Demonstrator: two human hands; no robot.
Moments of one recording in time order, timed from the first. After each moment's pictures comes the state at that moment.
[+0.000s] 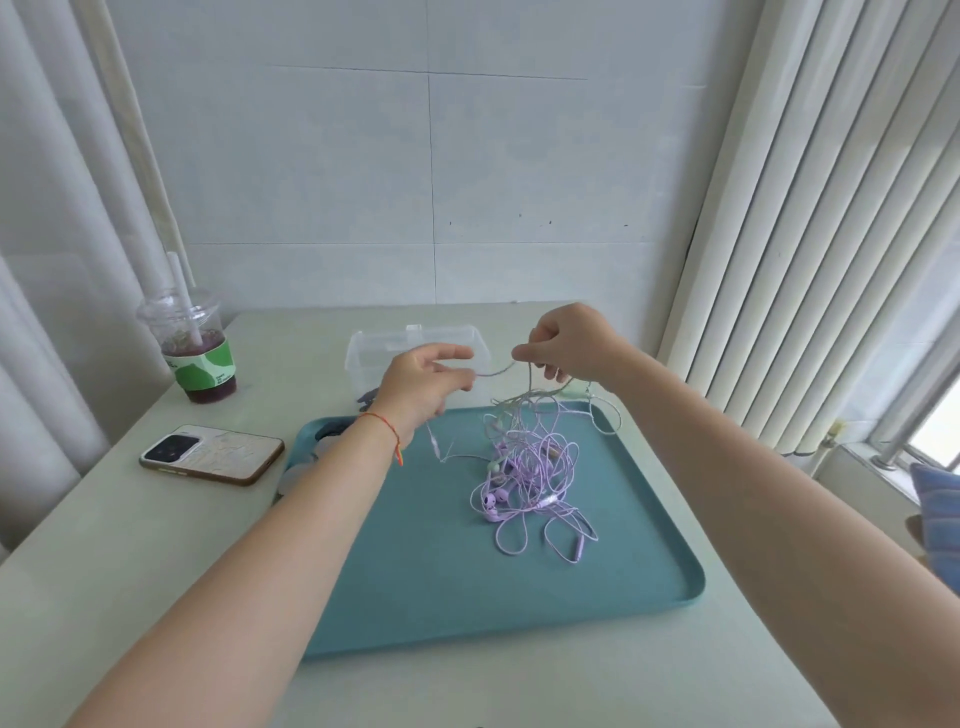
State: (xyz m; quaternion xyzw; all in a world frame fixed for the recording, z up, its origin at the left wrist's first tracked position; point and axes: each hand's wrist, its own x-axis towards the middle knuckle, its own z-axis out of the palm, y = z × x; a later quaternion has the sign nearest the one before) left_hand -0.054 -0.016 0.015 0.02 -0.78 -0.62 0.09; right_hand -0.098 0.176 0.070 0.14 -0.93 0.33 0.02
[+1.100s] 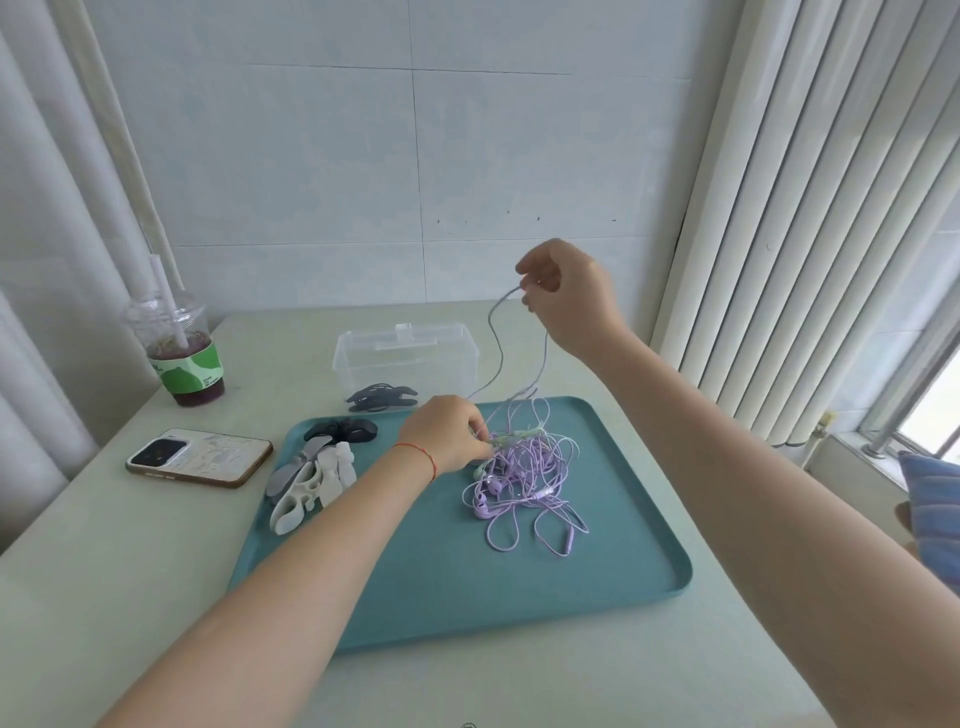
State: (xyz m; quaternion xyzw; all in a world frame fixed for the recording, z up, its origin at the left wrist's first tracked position) left_hand -0.058 0.014 -0.023 -0.06 -0.97 -0.22 0.03; right_hand -0.093 0.172 0.085 0.18 -0.84 0.46 0.24
